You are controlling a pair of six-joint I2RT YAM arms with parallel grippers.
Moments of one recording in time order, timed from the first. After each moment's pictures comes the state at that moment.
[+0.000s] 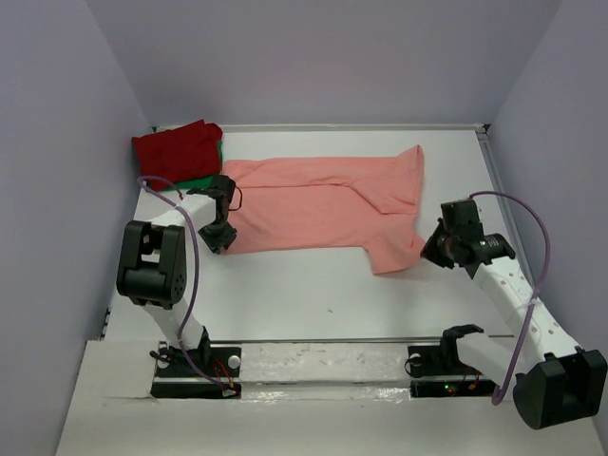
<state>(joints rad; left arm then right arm) -0.18 1.71 1.05 -0.74 -0.31 -0.86 0.19 0.98 0.79 -0.78 0.13 0.71</state>
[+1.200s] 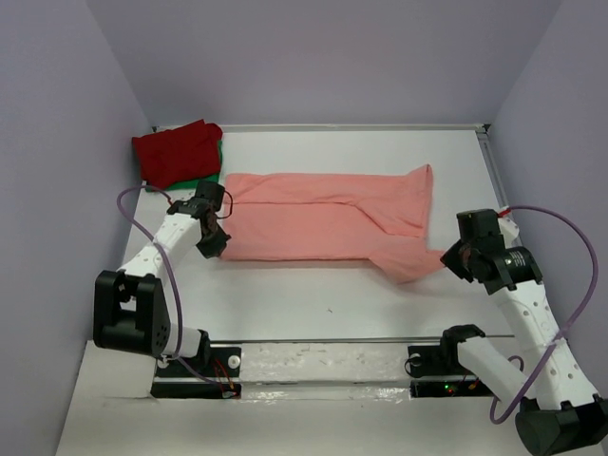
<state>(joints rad) -0.18 1.40 0.94 -0.81 -0.25 -0.82 0.19 0.82 0.90 -1.07 0.33 0.91</state>
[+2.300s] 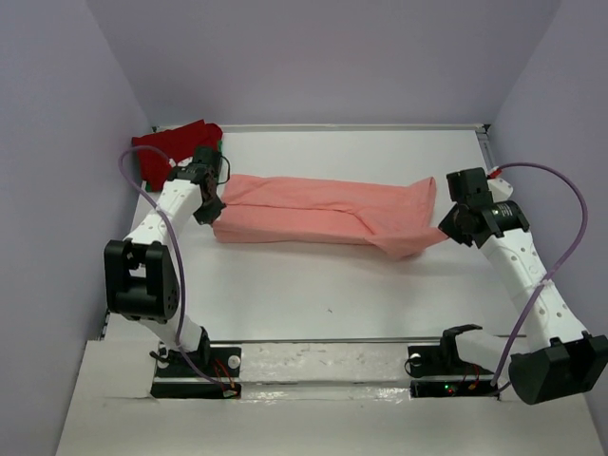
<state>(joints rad) -0.14 1.58 1.25 -0.86 -0.33 -0.69 0.19 1.11 1.14 -1.05 0.45 0.83</state>
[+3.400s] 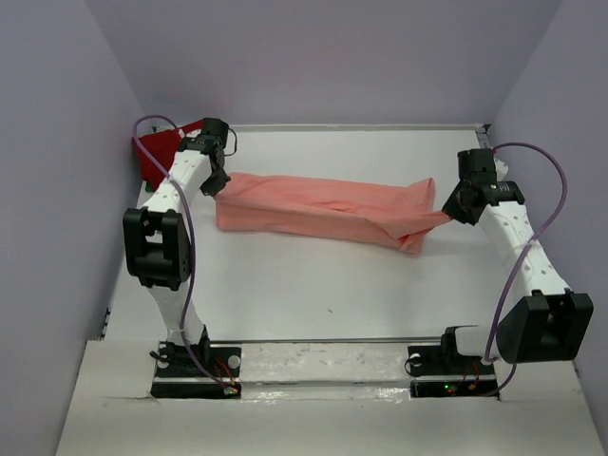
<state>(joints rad) -0.14 1.85 1.60 -0.90 -0.38 -0.62 0.03 1.30 1.19 -0.86 0.33 0.59</state>
